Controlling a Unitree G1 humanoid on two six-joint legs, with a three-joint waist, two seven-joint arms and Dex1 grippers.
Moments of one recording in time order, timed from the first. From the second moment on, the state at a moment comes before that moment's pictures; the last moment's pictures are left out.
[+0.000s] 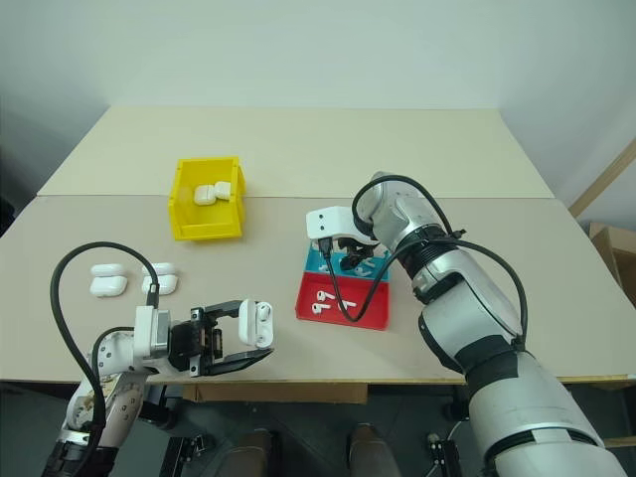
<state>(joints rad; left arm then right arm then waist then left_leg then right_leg) -0.04 0.48 0.02 -0.20 -0.55 -0.17 -1.28 -1.30 -0.35 0.62 0.90 -0.41 0.18 1.27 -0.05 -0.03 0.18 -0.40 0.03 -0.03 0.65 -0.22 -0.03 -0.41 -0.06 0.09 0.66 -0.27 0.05</state>
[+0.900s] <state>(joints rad) -0.05 0.49 0.00 -0.21 -0.55 -0.16 -1.24 -1.29 -0.34 0.62 0.91 -0.43 0.14 1.28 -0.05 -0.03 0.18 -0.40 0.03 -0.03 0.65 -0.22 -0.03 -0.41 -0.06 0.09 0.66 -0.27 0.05</state>
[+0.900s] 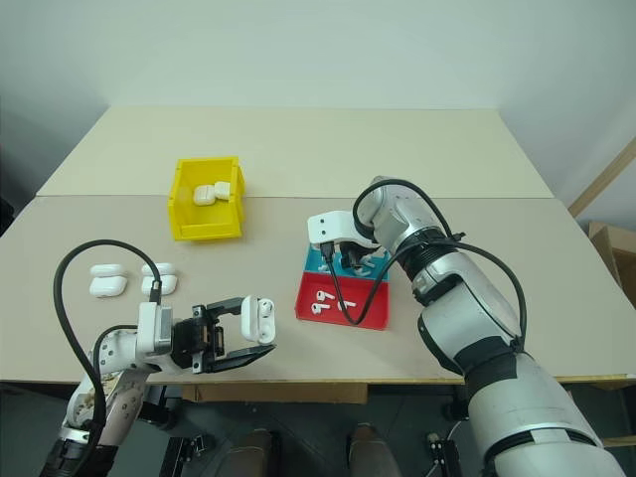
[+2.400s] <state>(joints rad) -0.32 0.40 -0.09 -0.35 -0.61 0.11 -1.04 -0.47 -0.27 -0.34 -0.62 0.73 0.60 0.89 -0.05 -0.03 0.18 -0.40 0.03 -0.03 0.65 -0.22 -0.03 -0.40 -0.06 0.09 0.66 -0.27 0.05</state>
